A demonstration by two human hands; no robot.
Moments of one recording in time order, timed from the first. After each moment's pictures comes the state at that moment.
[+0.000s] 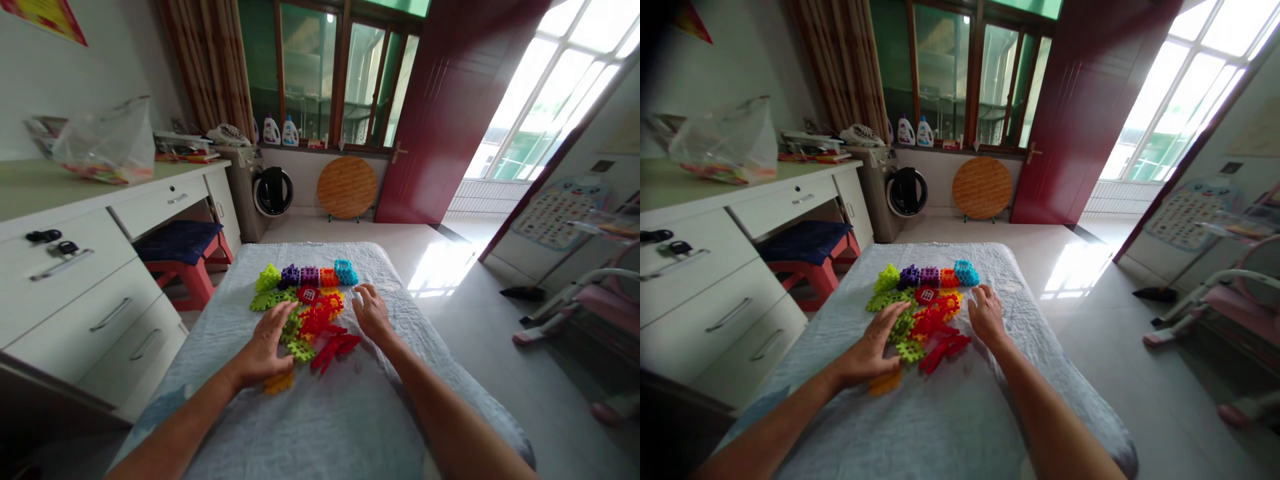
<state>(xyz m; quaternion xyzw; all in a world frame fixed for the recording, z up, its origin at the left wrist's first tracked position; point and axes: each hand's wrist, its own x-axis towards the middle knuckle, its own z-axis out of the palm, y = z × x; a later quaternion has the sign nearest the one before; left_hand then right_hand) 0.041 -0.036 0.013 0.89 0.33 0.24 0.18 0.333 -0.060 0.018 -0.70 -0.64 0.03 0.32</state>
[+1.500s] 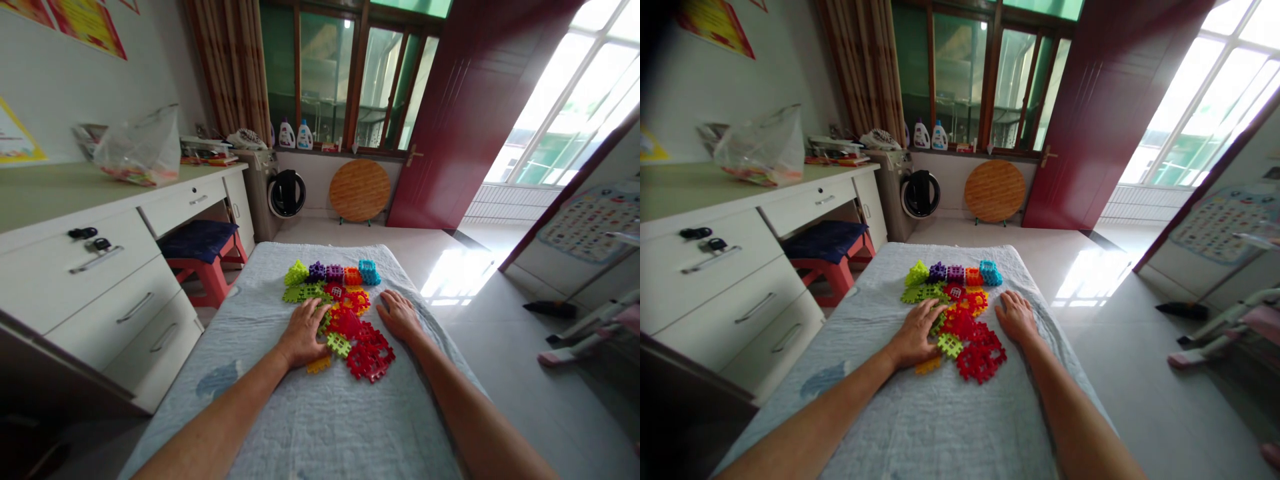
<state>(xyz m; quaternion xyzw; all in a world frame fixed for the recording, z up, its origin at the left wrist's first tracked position) 0.104 -0.014 0.001 0.89 0.39 0.20 0.12 0.401 -0.039 -0.005 -0.73 -0.67 -0.01 0.13</state>
